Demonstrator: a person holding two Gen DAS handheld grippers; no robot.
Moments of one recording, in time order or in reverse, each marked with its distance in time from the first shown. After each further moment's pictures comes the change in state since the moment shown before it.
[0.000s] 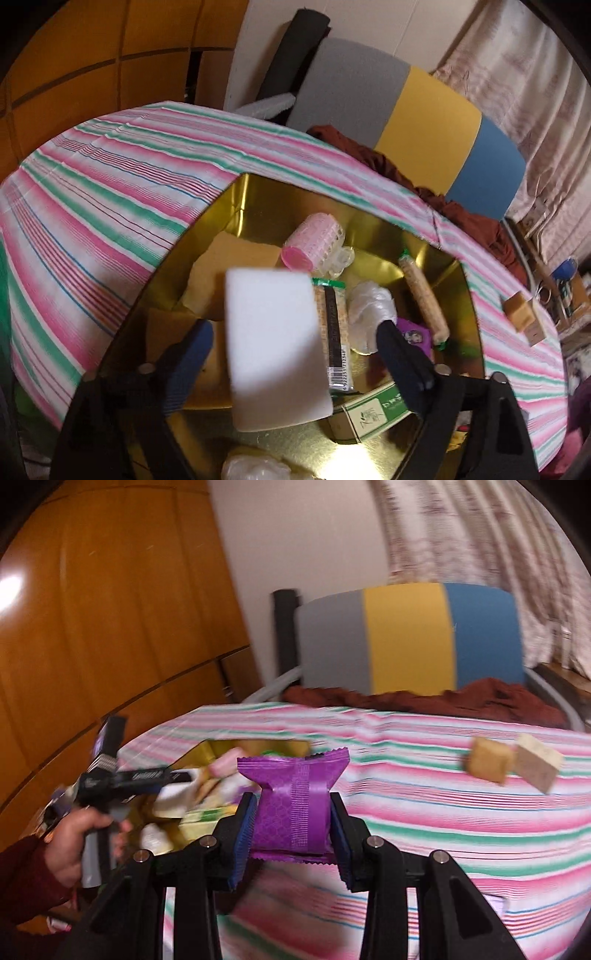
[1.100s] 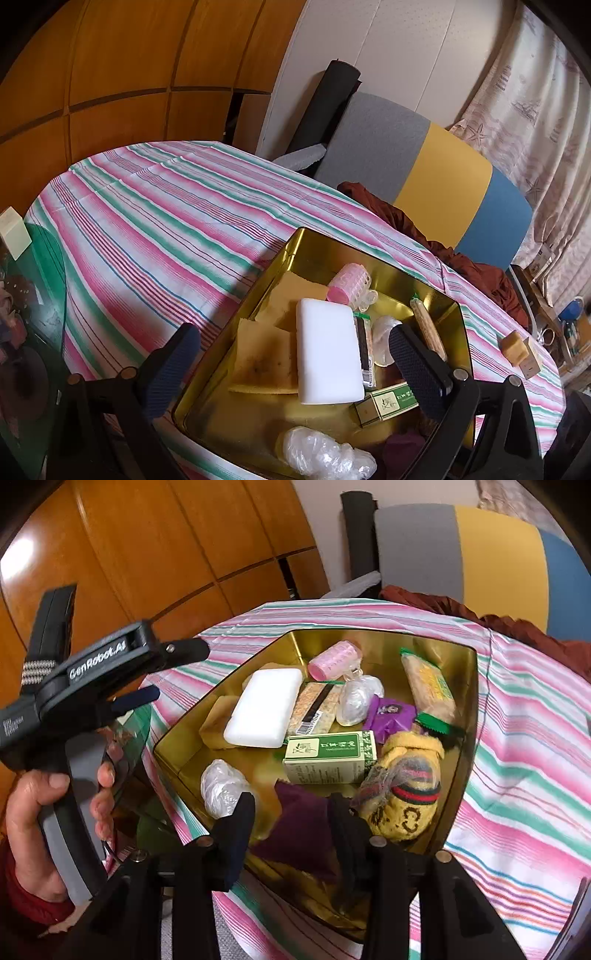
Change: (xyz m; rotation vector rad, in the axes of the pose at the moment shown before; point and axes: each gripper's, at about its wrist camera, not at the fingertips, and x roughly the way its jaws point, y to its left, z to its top) left arm -0.070 0.042 -0.008 -0.083 -0.175 0.051; right arm 0.121 0.094 -0.033 -0.045 0.372 0.181
